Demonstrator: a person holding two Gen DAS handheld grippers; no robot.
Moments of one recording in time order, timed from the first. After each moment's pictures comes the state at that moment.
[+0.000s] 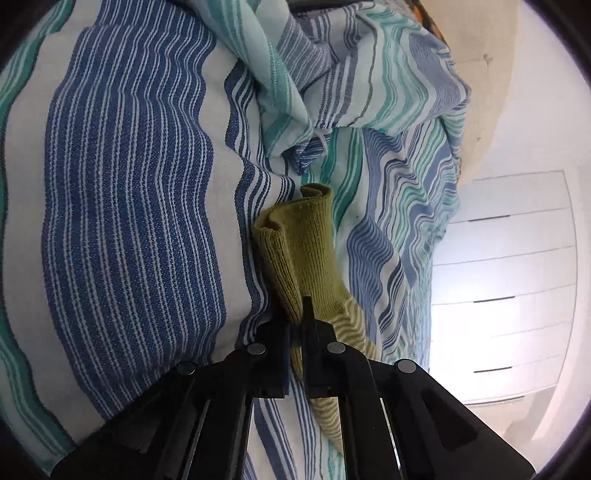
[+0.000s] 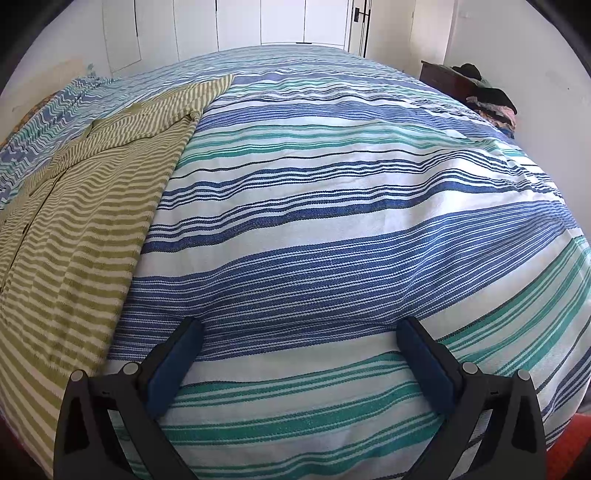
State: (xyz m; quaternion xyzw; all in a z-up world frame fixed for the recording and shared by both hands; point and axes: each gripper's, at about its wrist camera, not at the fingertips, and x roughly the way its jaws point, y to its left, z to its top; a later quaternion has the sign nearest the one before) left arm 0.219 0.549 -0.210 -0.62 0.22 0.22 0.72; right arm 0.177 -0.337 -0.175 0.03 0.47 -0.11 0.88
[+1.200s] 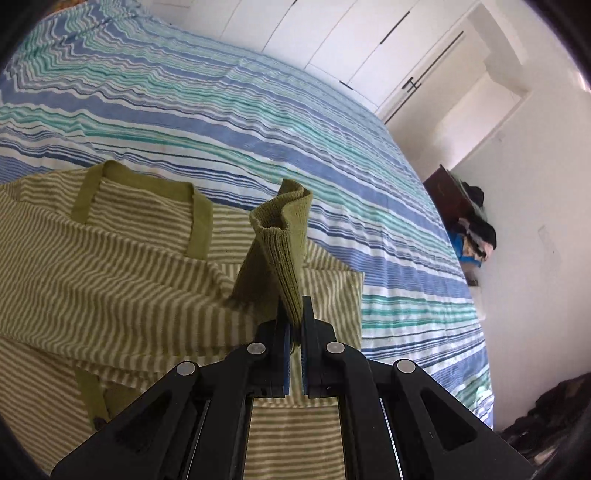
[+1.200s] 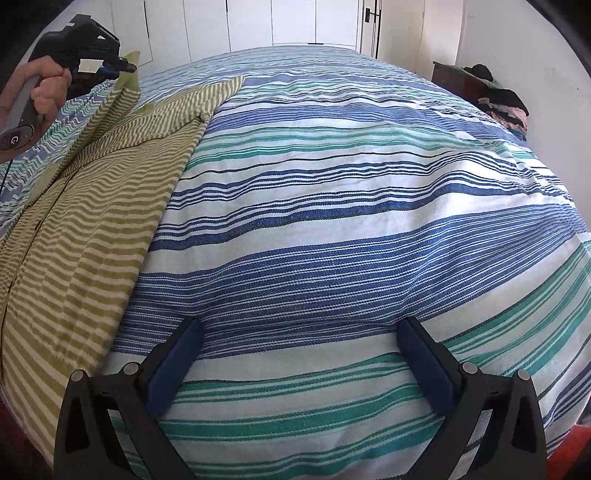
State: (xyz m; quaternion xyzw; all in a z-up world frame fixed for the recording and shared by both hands) left arm 0.445 -0.113 -0.070 -0.19 0.44 -0.15 0.86; right arm 0.175 -0.341 -0.174 0.03 0.46 -0.08 0.88
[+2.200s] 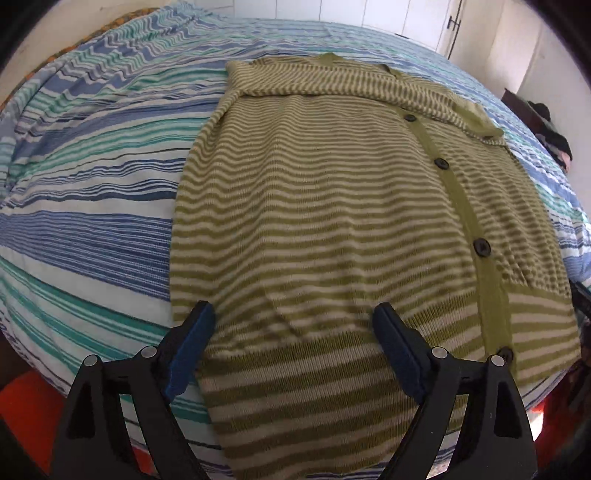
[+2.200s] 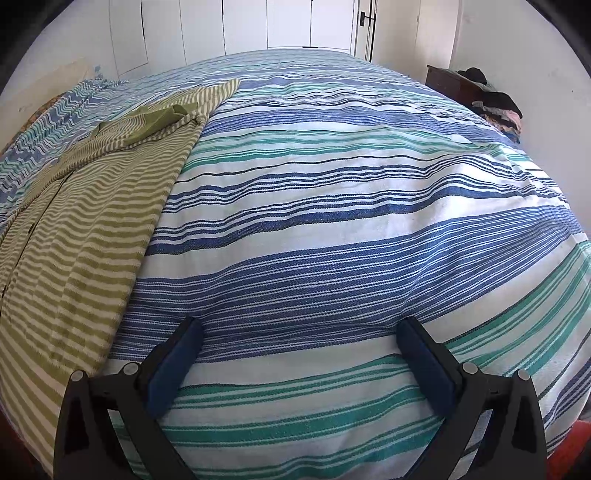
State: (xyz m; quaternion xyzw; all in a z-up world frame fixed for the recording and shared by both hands) left arm 0.149 0.074 -0.161 -0.02 0.49 -0.01 0.87; right arm 0.175 -0.338 -0.175 0.03 0.45 -0.10 0.89
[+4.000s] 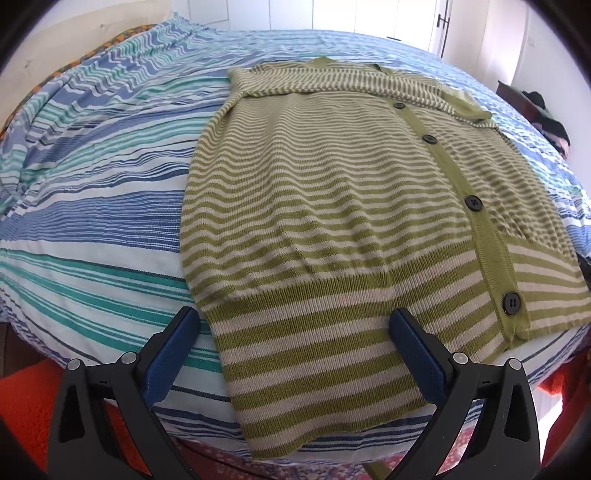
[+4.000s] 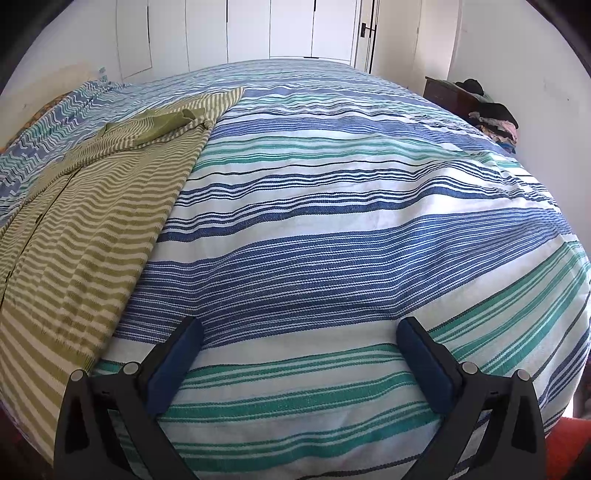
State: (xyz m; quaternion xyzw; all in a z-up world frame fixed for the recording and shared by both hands) left arm 0.125 0.074 -0.164 0.00 0.48 0.00 0.88; right arm 0.157 -0.331 -0.171 0.01 0.44 -0.10 0.89
